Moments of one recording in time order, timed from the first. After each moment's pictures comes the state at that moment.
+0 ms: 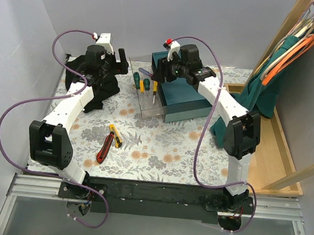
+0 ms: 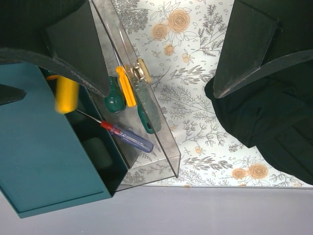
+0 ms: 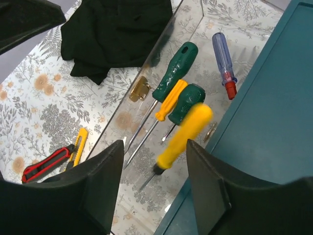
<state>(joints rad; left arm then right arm) -0.18 1.56 1.37 -0.13 0.03 -0.22 0.55 2.01 1.89 -0.35 -0.46 0.13</state>
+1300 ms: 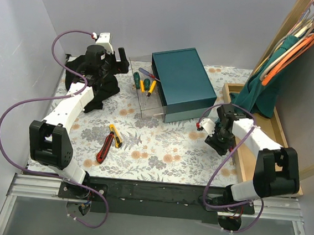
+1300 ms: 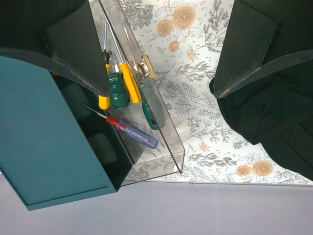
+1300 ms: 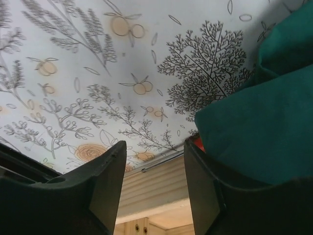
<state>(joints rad) -0.18 1.56 1.37 -0.10 0.04 -0.24 0.25 1.43 0.90 -0.93 -0.08 -0.84</state>
